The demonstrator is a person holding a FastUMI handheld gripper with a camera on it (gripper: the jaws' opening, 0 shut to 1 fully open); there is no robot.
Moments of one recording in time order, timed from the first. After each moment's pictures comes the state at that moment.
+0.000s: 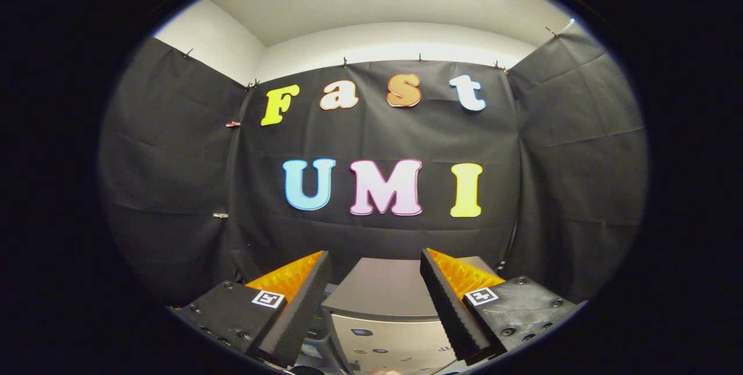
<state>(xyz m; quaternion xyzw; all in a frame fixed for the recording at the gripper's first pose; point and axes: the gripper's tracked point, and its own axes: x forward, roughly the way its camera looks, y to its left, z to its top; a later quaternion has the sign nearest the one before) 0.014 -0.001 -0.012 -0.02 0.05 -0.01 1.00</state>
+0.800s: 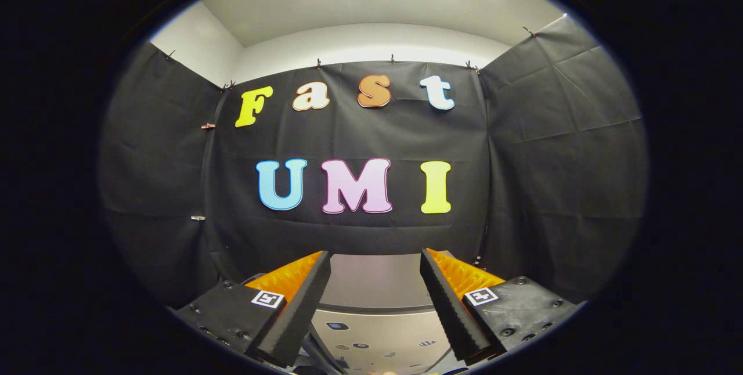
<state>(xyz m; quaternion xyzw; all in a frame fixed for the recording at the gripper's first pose) -0.002 -0.039 -0.016 -0.01 0.06 -0.06 1.00</state>
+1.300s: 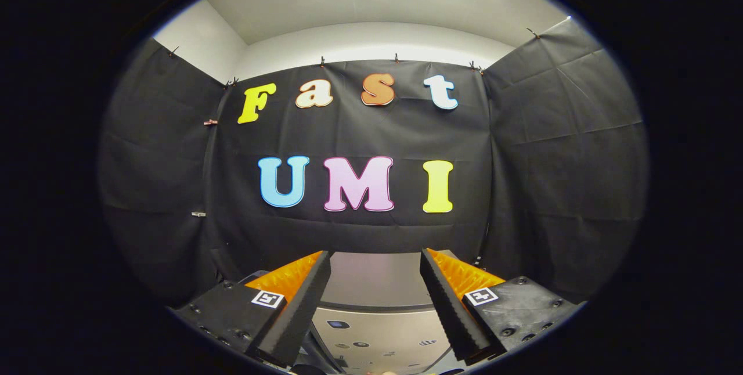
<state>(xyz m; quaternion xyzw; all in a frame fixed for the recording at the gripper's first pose) -0.001 -0.037 -0.017 -0.02 0.06 -0.06 1.00</state>
